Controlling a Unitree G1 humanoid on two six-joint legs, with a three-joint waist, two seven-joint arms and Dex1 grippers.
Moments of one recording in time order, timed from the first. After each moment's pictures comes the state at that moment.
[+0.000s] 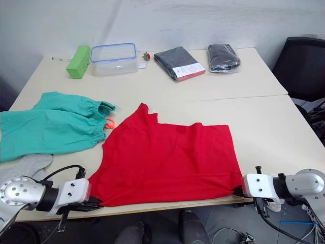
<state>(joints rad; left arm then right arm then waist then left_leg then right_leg) 0.32 1.07 0.12 -0.50 -0.24 0.33 -1.10 0.16 -1.09 -0.09 -0.11 0.17 -0.18 1.28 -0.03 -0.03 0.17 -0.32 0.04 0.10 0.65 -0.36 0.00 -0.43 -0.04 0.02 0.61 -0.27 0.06</state>
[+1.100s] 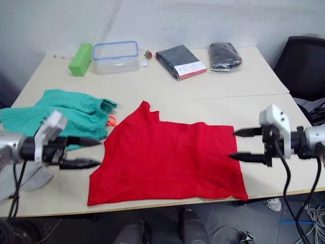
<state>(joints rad) -0.50 1.00 0.08 -0.04 -0.60 0.85 -1.17 -0.45 -1.07 -0.12 0.04 0.58 0.64 1.28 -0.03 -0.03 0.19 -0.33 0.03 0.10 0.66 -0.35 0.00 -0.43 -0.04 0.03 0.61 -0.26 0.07</state>
